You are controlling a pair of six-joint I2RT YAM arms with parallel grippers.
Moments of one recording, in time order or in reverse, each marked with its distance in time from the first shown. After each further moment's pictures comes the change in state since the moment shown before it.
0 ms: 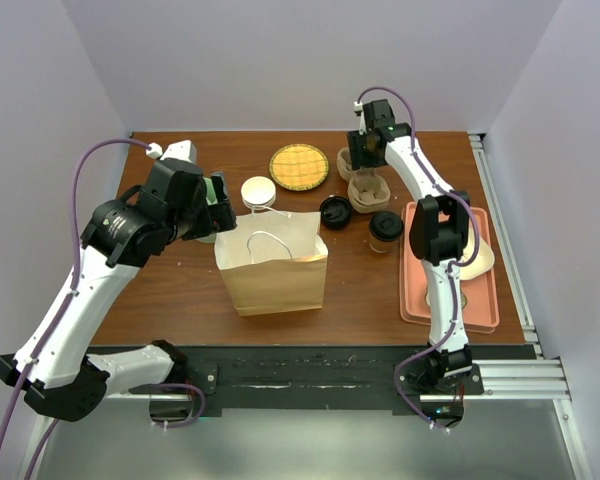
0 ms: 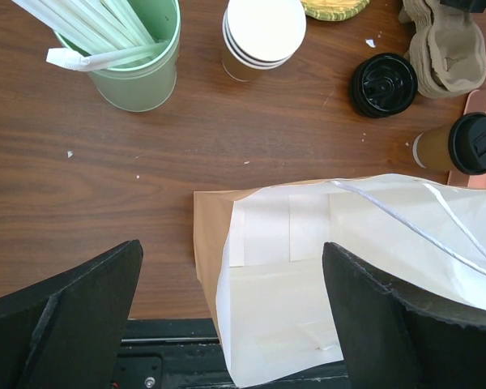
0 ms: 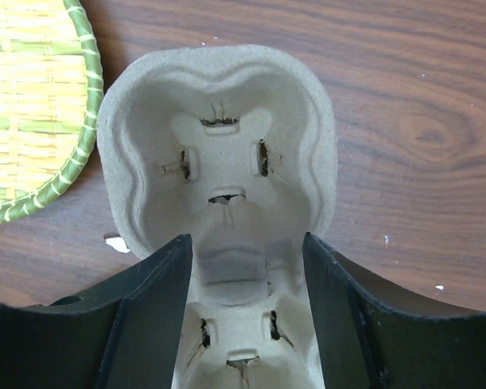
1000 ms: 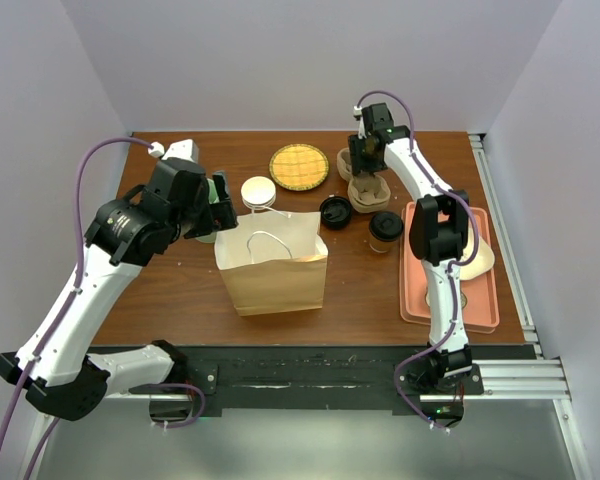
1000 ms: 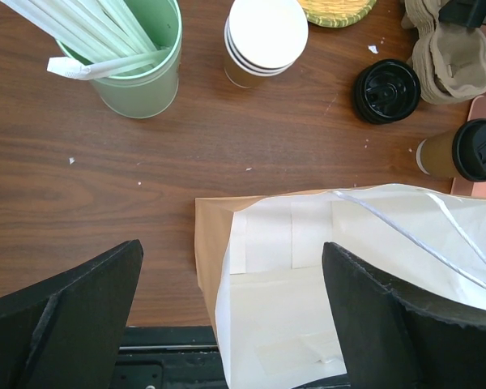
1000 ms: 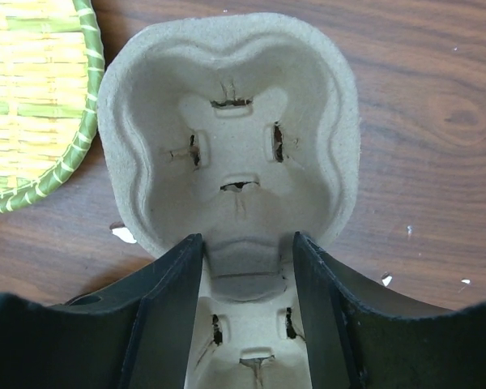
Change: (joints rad) left arm 0.000 0.005 -0.016 0.028 -0.015 0.008; right arm 0.000 0.000 -0.031 -0.007 -0.023 0.031
